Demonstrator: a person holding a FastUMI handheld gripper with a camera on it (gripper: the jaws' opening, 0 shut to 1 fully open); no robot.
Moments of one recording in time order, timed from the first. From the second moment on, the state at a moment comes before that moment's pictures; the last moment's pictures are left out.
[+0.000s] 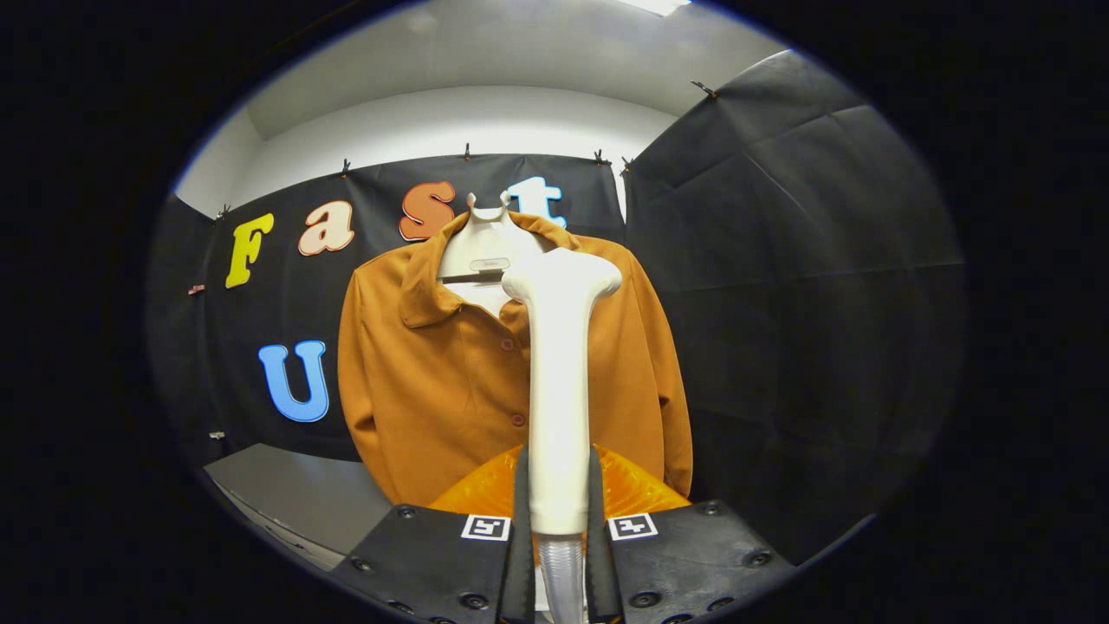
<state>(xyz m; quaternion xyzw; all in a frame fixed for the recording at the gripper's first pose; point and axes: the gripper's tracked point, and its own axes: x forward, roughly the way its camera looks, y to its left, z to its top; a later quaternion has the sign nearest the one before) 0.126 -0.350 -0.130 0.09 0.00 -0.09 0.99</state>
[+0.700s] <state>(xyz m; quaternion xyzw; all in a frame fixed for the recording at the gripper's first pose) 0.117 -0.343 -0.251 0.09 0.11 -0.09 0.98</state>
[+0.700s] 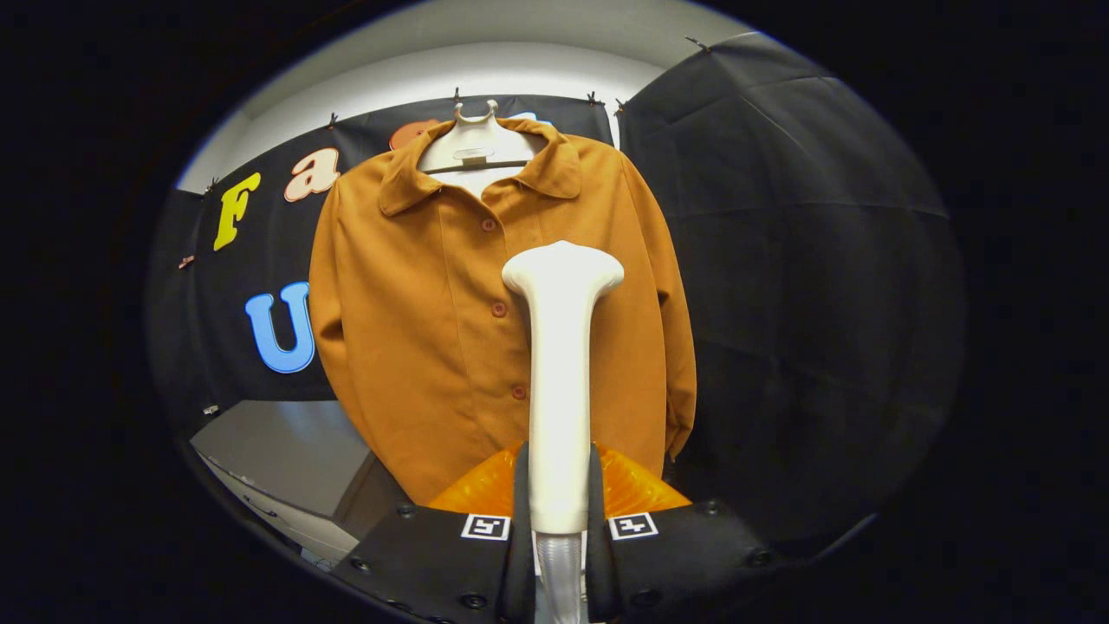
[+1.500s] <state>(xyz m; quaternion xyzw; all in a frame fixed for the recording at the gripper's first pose) 0.069 -0.329 -0.379 0.10 0.24 -0.13 0.96</state>
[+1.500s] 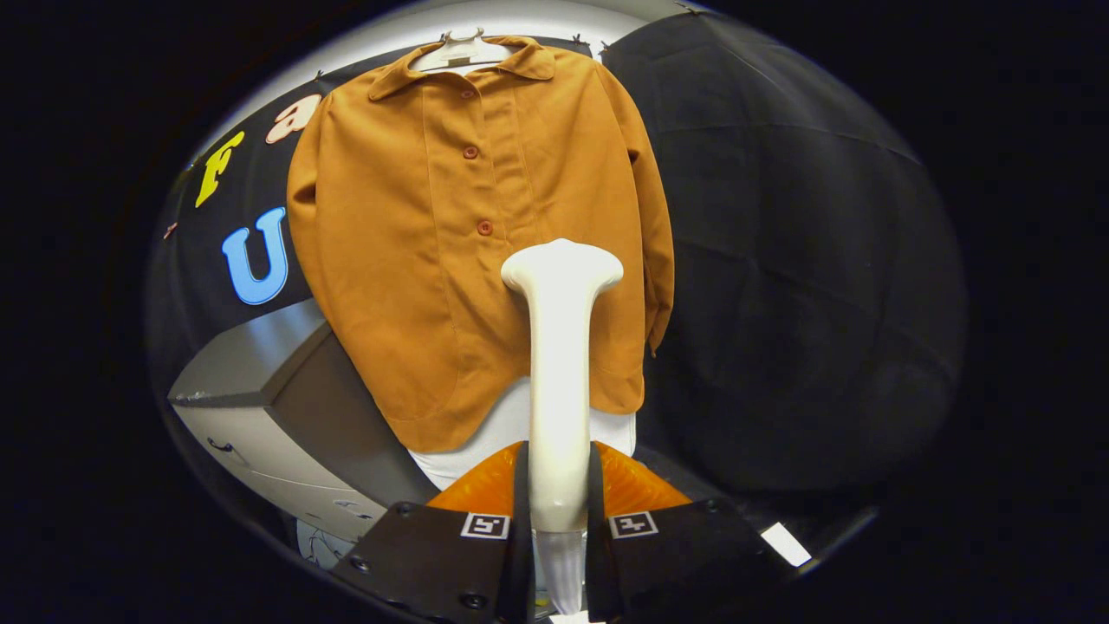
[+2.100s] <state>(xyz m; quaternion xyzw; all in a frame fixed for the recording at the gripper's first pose) 0.027 -0.317 -0.417 0.12 0.28 -0.14 0.94</state>
